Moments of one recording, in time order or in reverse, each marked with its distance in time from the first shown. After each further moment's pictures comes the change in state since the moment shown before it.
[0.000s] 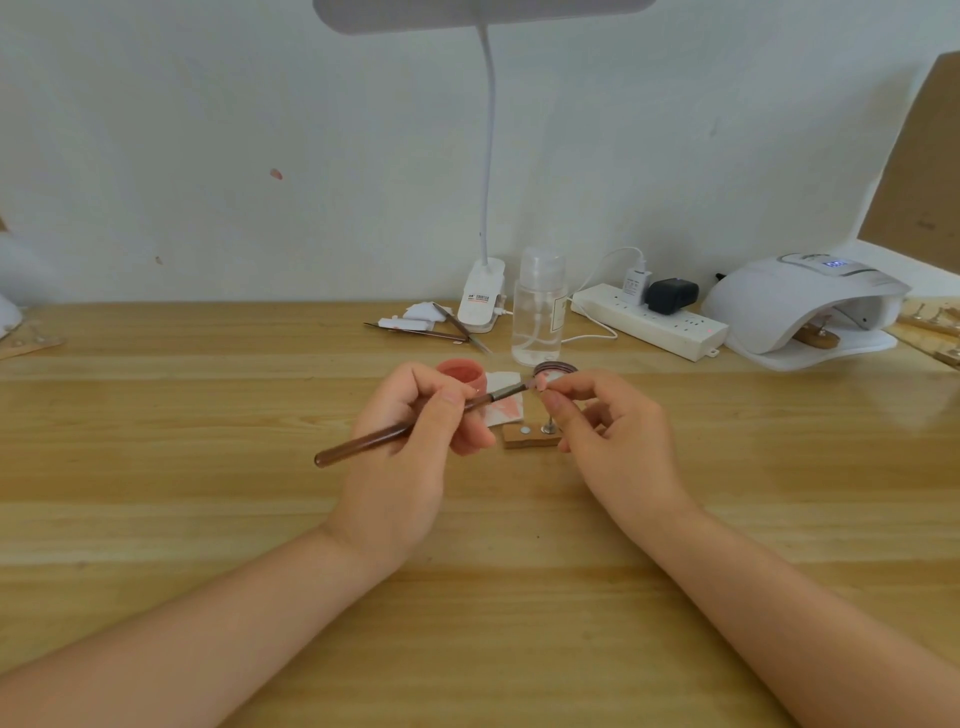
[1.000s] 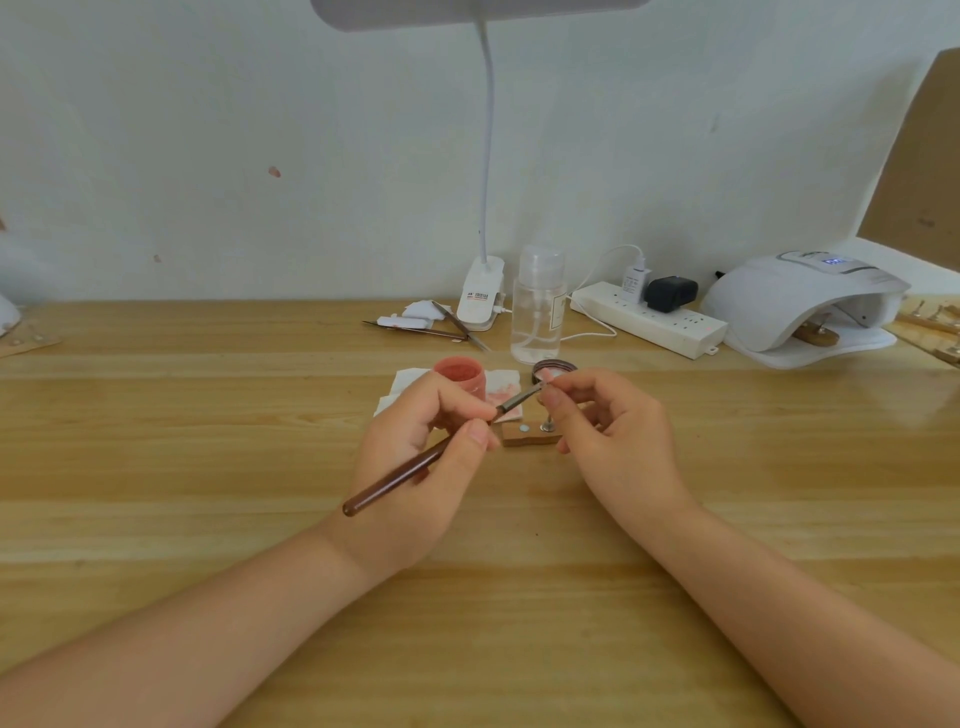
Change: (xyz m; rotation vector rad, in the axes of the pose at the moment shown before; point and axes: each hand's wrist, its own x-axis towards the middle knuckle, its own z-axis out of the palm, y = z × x) left_hand -0.004 -0.007 -0.009 0.219 -0.179 0.173; right_hand -0.001 -0.002 -0.001 0.037 0.009 0.021
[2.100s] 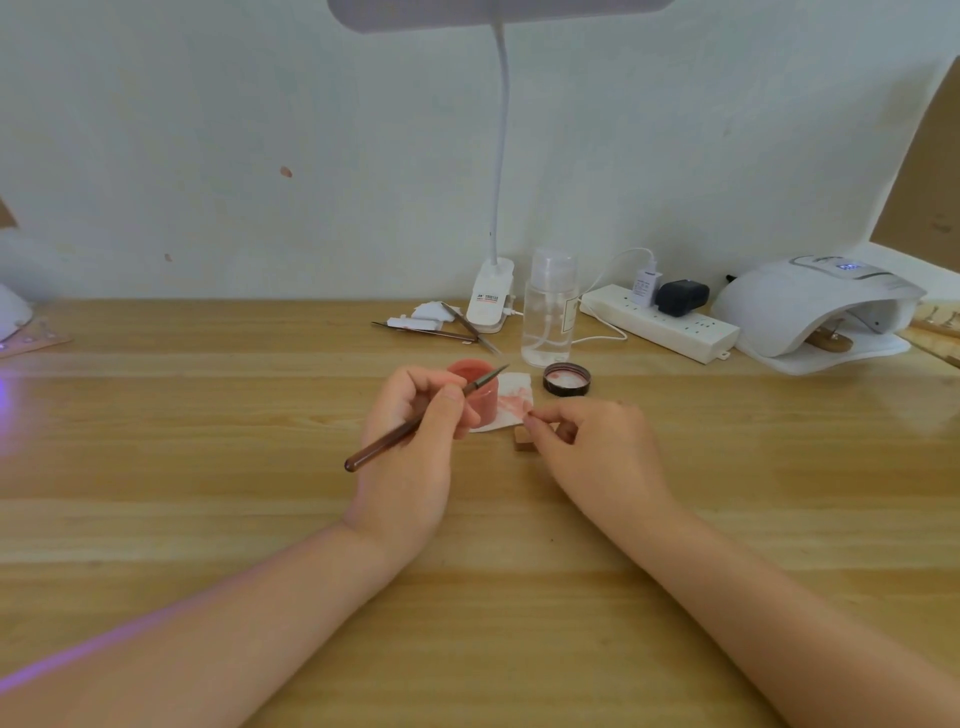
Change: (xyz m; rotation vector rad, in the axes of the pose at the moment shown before) left_hand 0.011 -0.003 0.007 -0.159 0.335 -0.303; right_hand 0.003 -0.003 0.017 -0.533 -0.108 0.044
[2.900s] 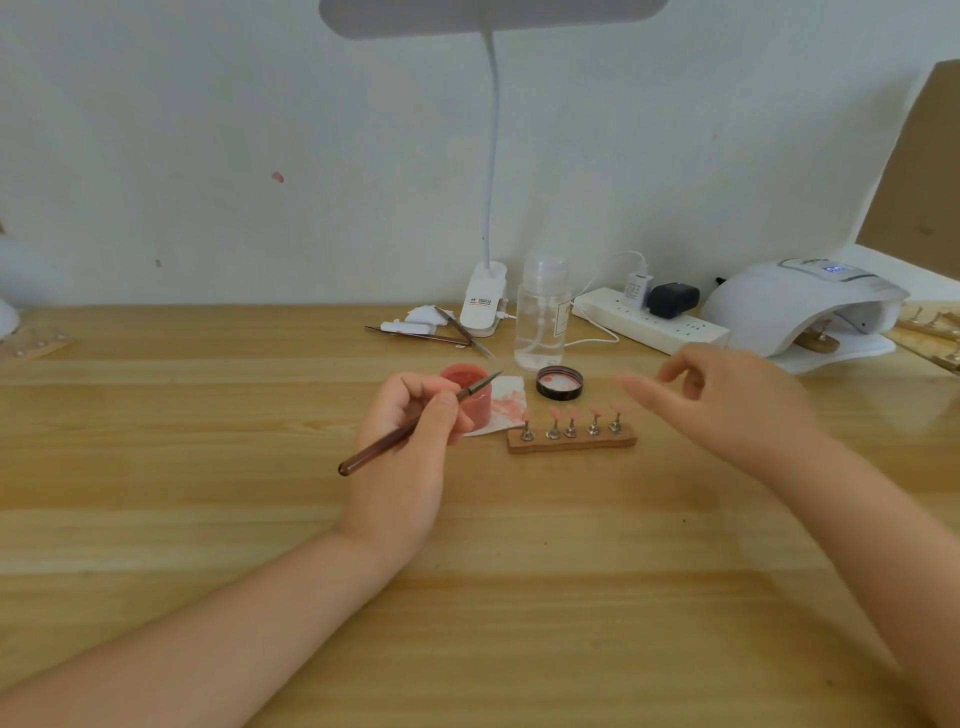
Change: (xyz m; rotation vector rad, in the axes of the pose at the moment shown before) left_hand 0.001 -0.004 -0.002 -0.026 -0.002 -0.021; right_hand 0.030 0.055 -0.088 -0.387 -0.011 0.018
